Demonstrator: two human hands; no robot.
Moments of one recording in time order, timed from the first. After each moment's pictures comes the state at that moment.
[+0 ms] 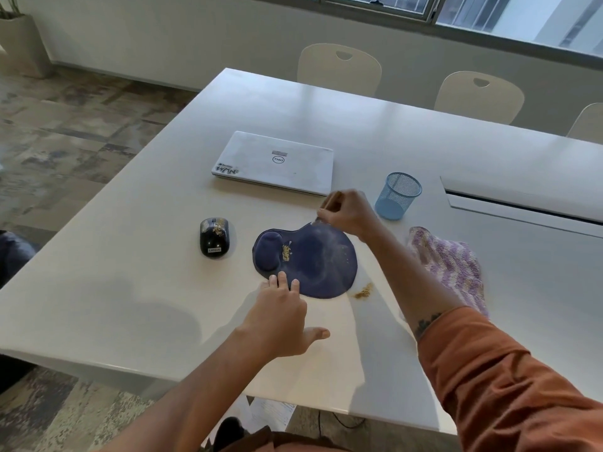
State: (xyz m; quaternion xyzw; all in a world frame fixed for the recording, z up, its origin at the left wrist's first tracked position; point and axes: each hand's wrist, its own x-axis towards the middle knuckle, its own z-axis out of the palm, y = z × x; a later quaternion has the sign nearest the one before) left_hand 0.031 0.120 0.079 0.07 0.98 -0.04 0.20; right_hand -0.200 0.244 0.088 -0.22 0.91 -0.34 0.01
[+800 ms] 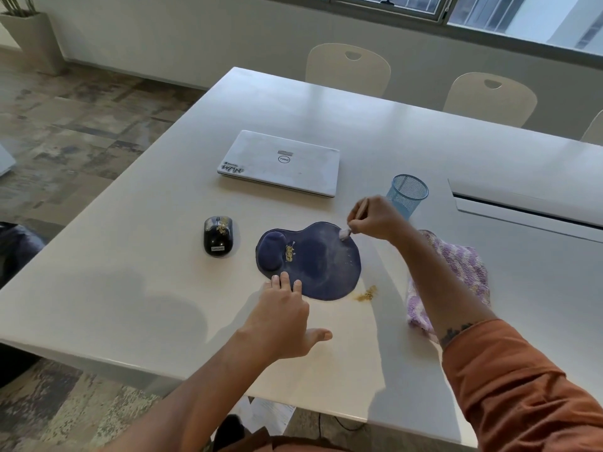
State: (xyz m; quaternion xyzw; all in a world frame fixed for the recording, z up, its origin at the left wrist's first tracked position) left_hand 0.031 0.122 0.080 0.06 0.98 -0.04 0.20; right_hand -0.220 0.289 0.089 -0.21 0.94 -0.27 0.06
